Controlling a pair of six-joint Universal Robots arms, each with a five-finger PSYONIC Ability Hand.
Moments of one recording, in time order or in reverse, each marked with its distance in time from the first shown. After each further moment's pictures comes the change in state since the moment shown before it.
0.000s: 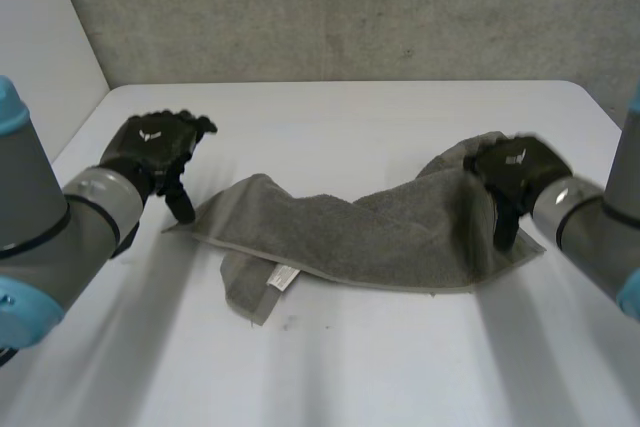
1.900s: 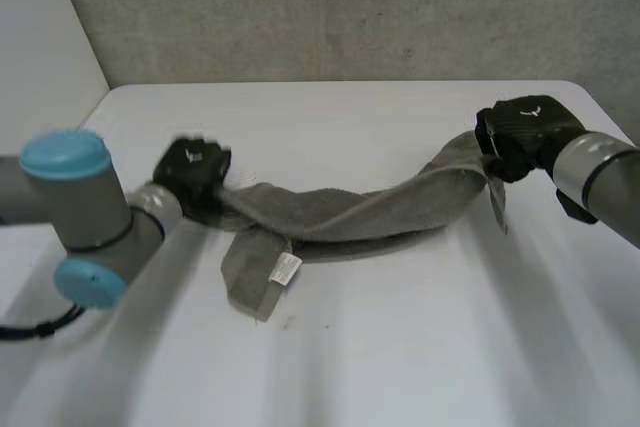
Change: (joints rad) left arm 0.057 -0.413 0.200 0.273 0.168 0.218; right arm -0.090 0.044 -0.181 0.016 -0.184 0.158; left_hand 0.914 0.939 0.939 0.940 0.926; right_hand 0.739 0.939 0.963 0.957 0.919
